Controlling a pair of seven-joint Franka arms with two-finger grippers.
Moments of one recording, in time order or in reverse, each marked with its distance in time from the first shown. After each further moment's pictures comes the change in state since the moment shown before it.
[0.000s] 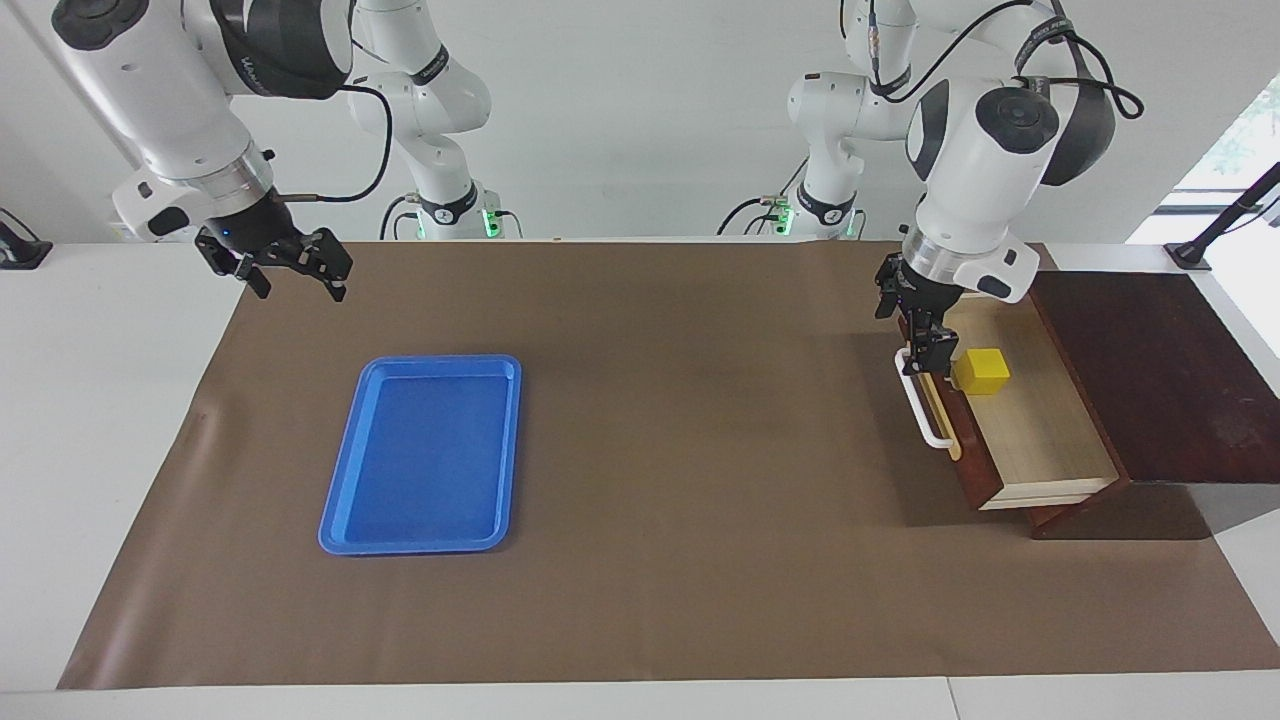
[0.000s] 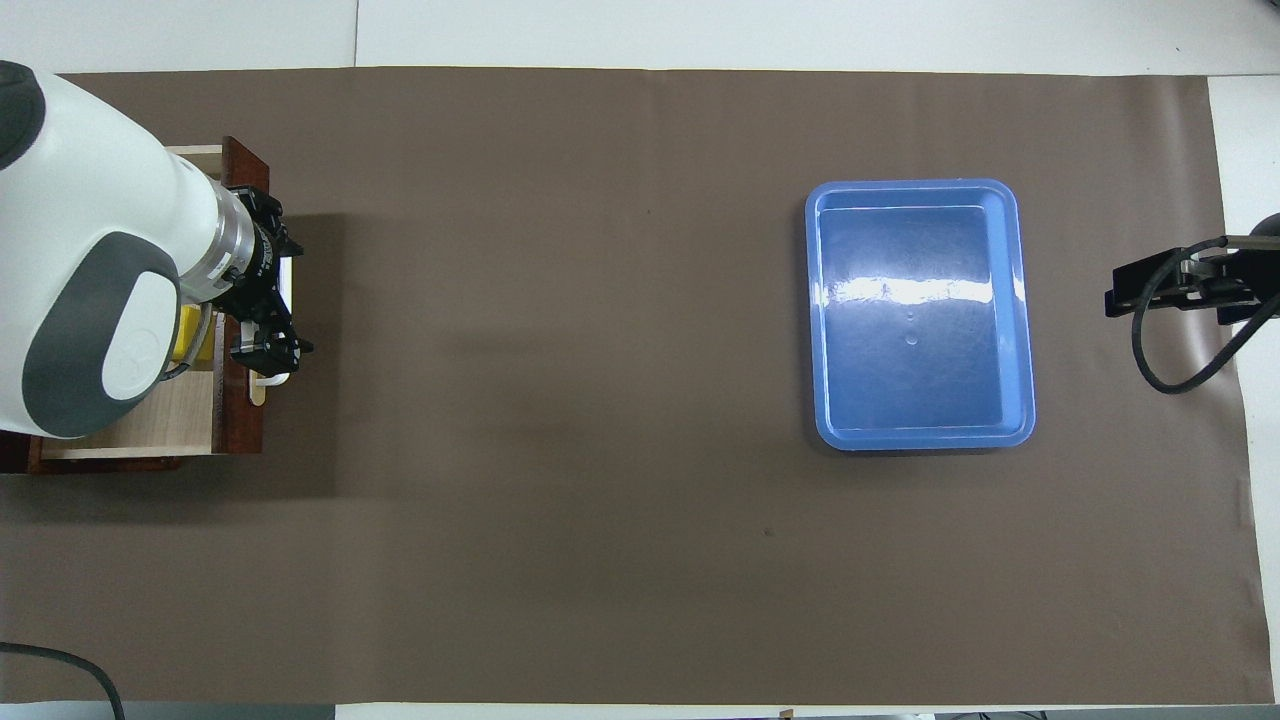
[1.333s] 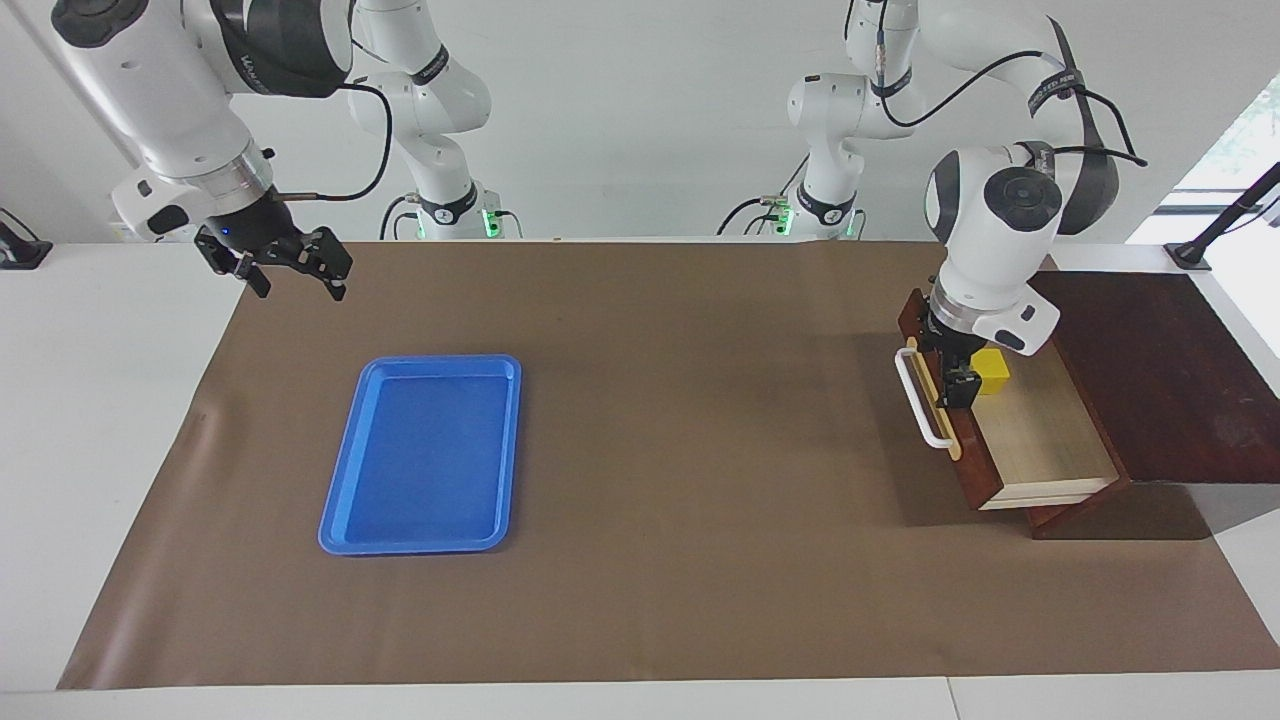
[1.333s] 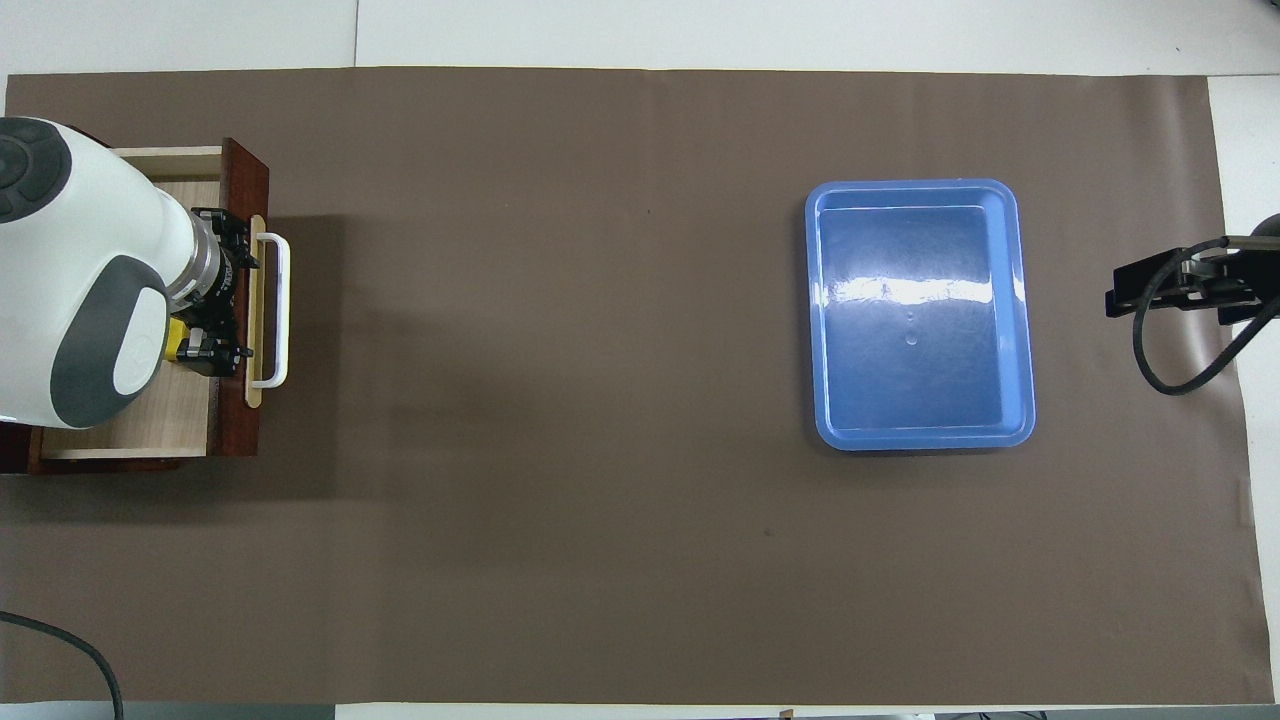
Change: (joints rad) left arm 0.102 0.016 0.016 -0.140 0.107 0.156 0.229; right arm 0.000 -0.002 0.000 0.000 0.000 0.000 0.000
